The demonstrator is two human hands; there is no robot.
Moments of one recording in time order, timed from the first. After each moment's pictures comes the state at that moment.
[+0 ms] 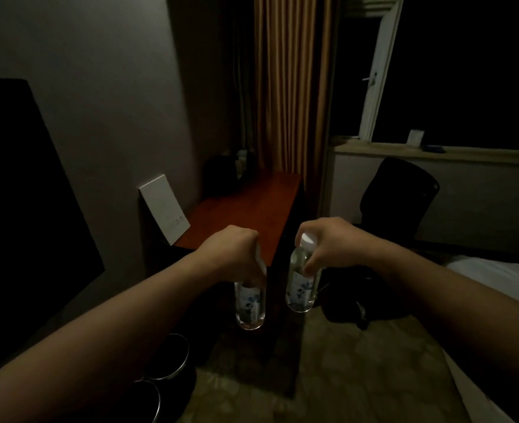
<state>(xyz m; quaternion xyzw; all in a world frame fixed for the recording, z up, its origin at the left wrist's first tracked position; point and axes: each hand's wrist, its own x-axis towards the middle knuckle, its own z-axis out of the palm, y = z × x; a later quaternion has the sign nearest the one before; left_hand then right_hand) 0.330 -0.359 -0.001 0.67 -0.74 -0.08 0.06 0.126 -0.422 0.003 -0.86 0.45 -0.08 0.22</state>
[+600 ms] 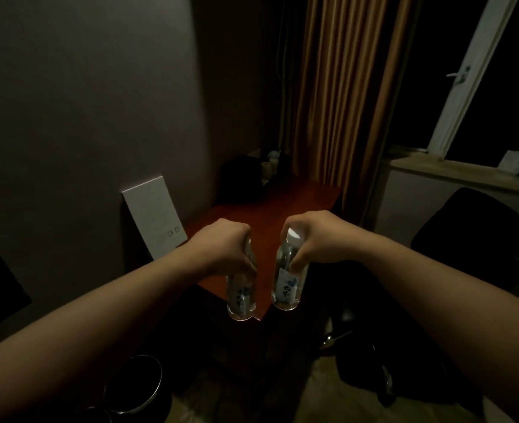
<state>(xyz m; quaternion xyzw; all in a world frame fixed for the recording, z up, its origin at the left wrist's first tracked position) 0.328 -0.660 -0.014 0.76 -0.64 -0.10 0.09 0.148 -0.761 0.008 -0.92 0.33 -0.03 0.22</state>
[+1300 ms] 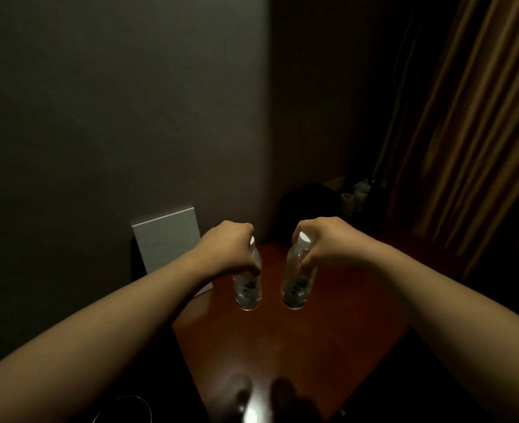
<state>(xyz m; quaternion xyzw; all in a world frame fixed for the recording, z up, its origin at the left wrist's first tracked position) 0.534 -0.973 -0.024 0.88 -0.46 -0.03 0.12 0.400 -1.138 -0.001 -0.97 0.17 0.00 0.18</state>
